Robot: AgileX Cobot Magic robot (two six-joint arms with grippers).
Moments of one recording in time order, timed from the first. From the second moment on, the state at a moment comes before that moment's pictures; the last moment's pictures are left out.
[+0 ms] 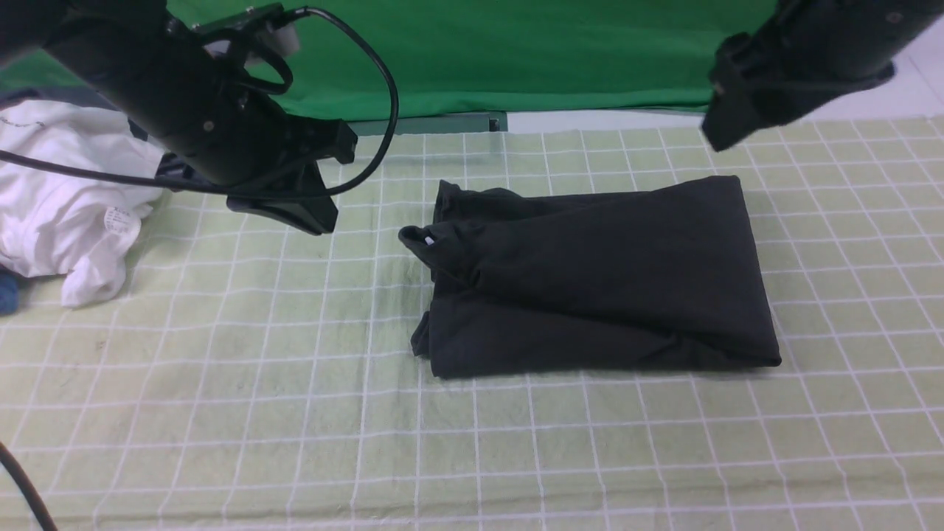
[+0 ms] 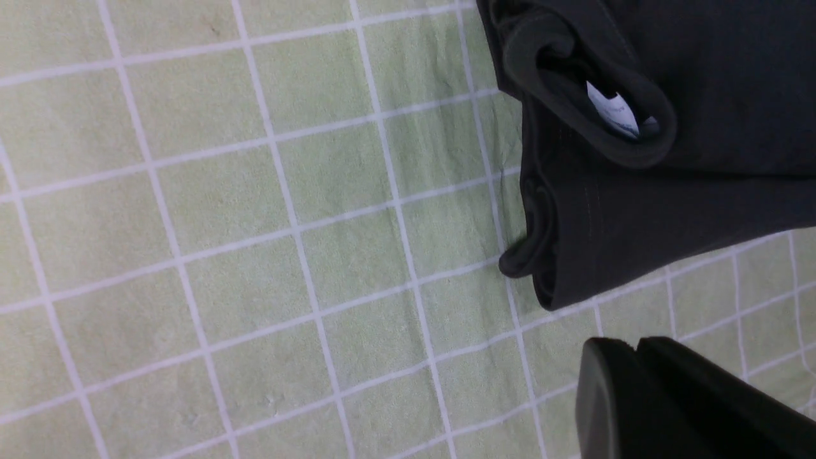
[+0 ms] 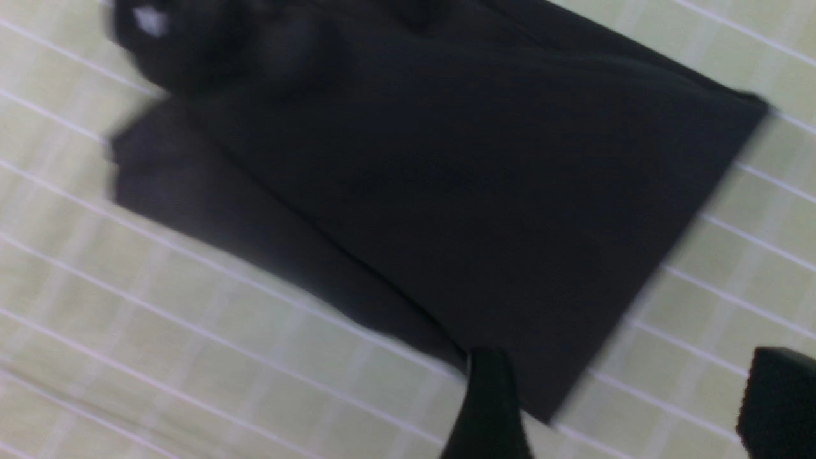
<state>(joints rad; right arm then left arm) 0.38 1.61 -1.68 0.10 1.21 -0.11 -0.12 1.70 -1.45 -0.39 1.12 0.12</state>
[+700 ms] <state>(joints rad) 0.31 1.73 -1.13 0.00 0.85 0.05 -0.35 1.80 -1.16 -0.40 0.77 0.05</state>
